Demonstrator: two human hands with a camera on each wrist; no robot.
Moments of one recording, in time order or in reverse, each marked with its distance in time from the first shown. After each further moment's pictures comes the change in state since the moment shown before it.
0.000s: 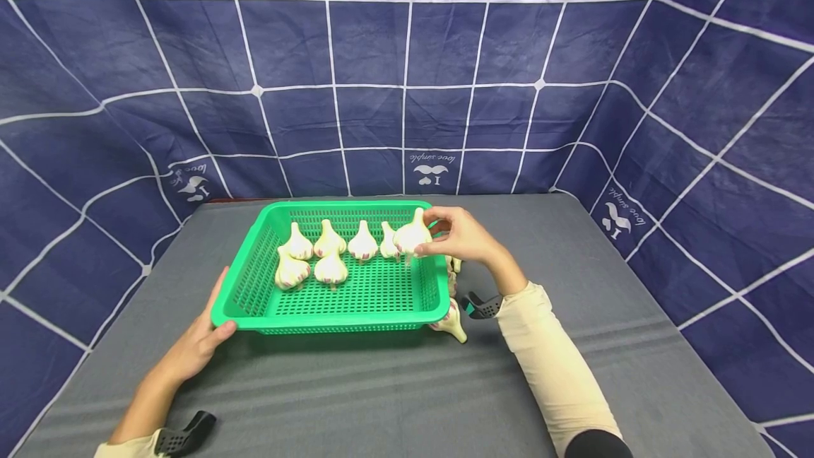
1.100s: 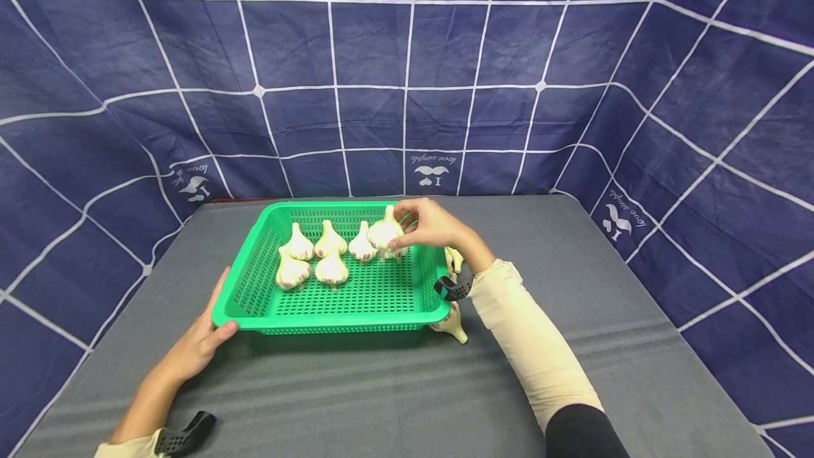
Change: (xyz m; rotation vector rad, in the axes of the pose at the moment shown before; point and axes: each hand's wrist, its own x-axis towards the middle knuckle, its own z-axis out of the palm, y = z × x) left_hand -0.001 0.001 -0.001 0.008 -0.005 -0.017; right_hand 0.053 -0.003 0.018 -0.151 -0.147 -0.002
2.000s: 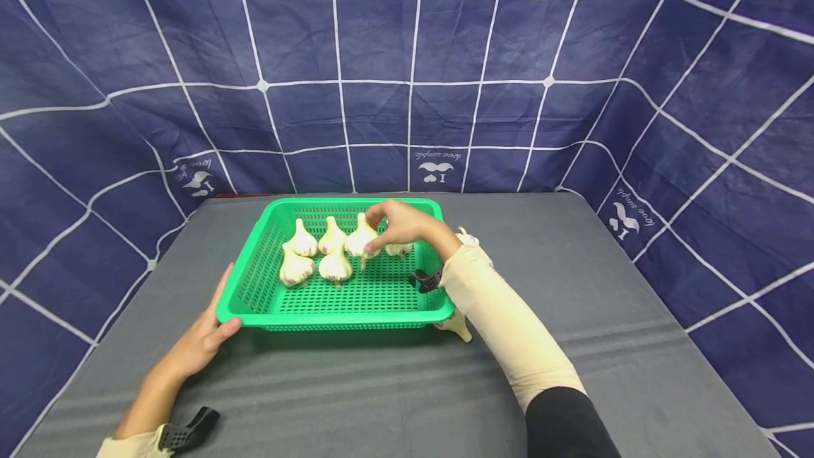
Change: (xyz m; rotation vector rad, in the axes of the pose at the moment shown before) left_hand 0.000 -0.001 0.000 0.013 0.001 -0.025; right_hand 0.047 -0.003 0.029 -0.105 -0.194 0.036
